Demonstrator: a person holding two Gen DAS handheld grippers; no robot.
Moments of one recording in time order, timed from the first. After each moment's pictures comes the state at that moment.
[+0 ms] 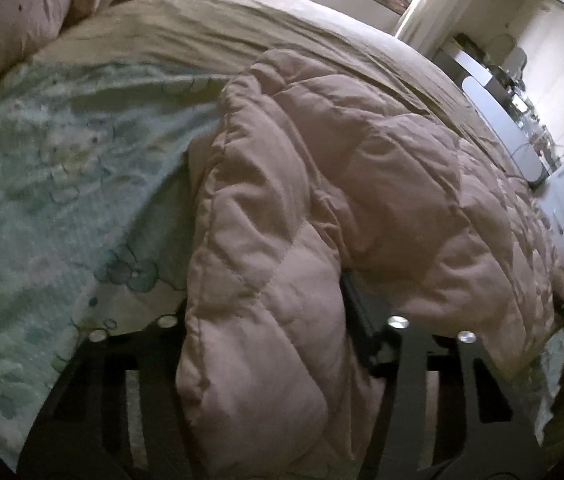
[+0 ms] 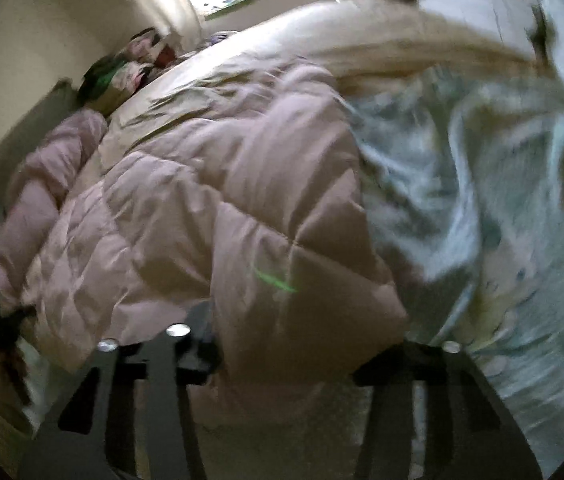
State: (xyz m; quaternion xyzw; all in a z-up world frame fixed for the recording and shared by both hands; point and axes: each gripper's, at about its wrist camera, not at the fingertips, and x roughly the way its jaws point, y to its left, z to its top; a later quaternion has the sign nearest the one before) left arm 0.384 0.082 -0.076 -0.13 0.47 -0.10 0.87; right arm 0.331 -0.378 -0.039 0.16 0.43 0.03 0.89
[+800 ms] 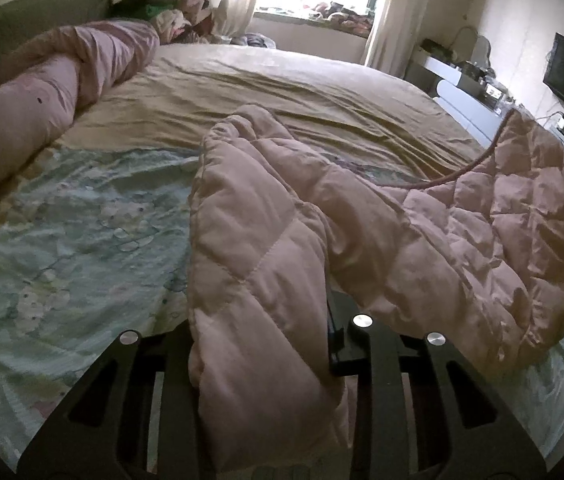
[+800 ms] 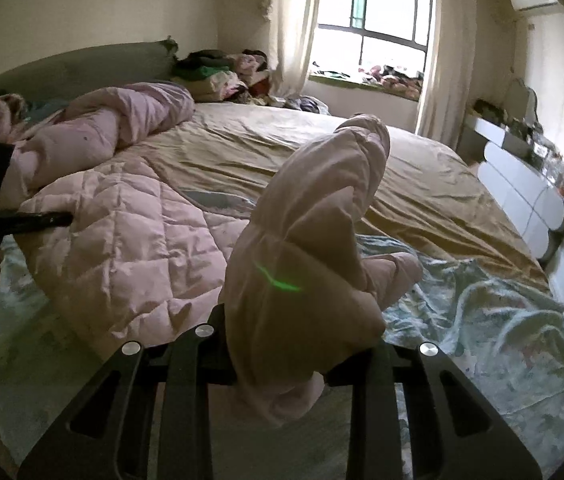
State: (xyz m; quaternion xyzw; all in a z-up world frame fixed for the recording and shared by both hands) left arm 0.309 0.087 0.006 -0.04 0.39 -0.11 0.91; right arm 0.239 -0.243 0.072 -0.07 0.30 0.09 0.95
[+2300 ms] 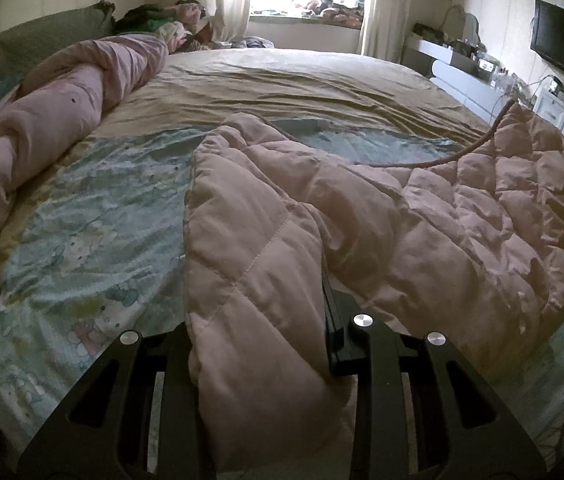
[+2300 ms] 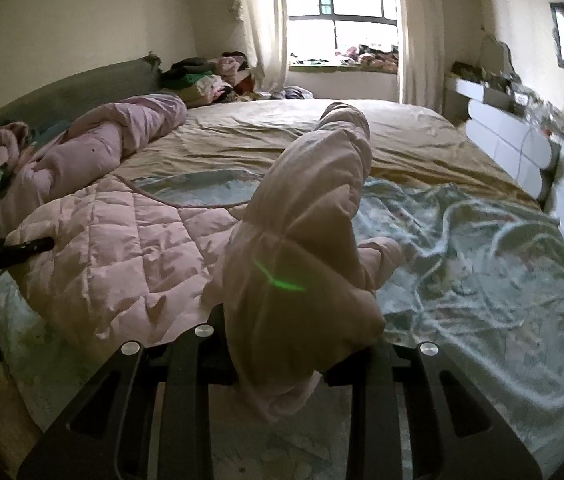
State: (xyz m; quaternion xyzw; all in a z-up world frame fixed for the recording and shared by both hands) left arm 0.207 0.109 -0.007 0.01 0.39 -0.09 0.92; right arm 0.147 -0.284 0.049 0.01 0.32 0.08 0.94
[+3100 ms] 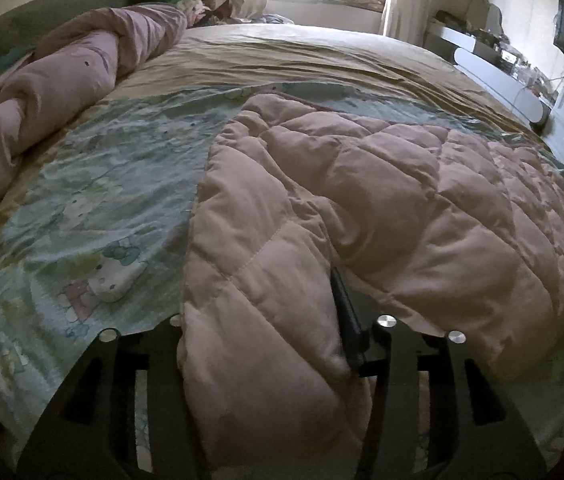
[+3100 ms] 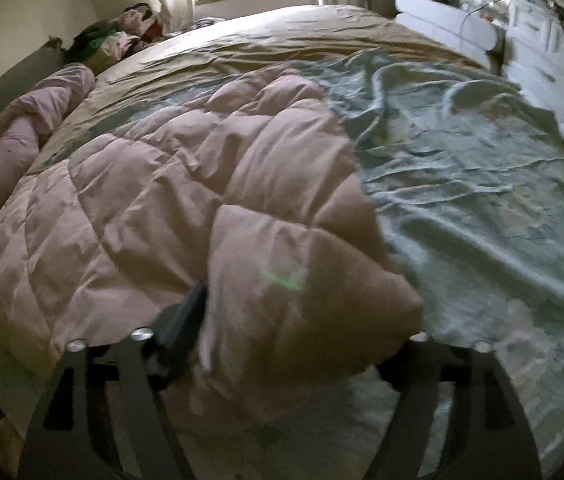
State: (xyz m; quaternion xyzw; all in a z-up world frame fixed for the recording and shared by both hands) left arm 0.203 0.121 -0.048 0.00 0.42 -0.06 0.90; right arm 0.167 -0.338 -0.038 0.09 0.45 -0.05 0.88
